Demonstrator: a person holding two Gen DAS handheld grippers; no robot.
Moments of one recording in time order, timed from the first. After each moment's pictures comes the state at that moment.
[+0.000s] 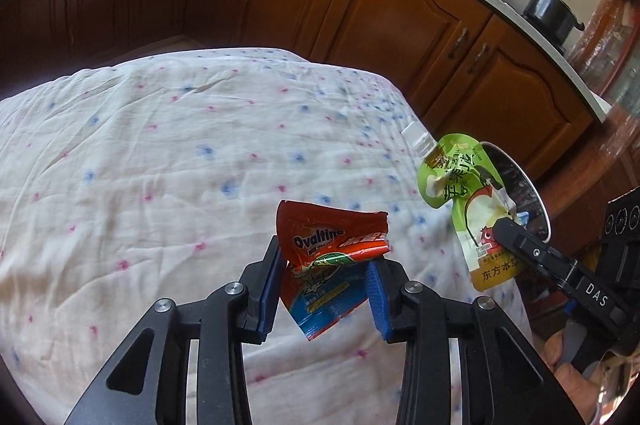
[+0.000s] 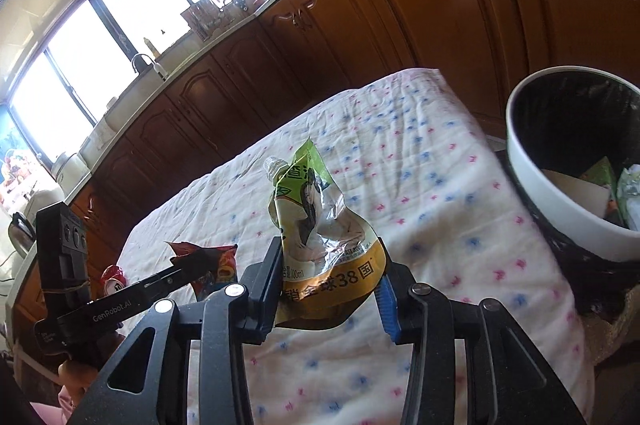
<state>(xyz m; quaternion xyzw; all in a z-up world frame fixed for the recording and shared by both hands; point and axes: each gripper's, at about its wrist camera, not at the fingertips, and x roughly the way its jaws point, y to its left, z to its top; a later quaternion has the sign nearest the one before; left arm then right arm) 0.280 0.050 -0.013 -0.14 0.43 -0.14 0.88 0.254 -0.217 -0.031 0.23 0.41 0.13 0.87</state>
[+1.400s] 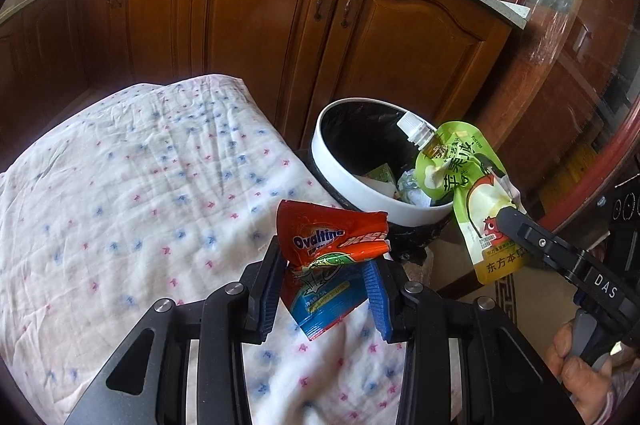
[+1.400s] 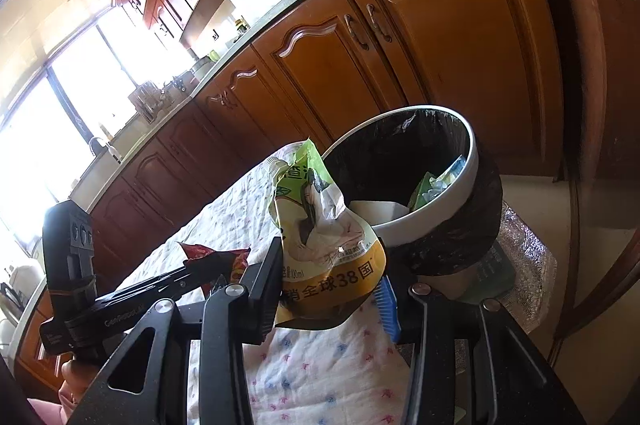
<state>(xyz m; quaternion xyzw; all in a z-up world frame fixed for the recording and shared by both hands) 0.289 -0.115 0.022 -0.02 0.41 -0.26 0.87 0.162 -0.351 -0.002 0.28 0.34 -0.01 0.90</state>
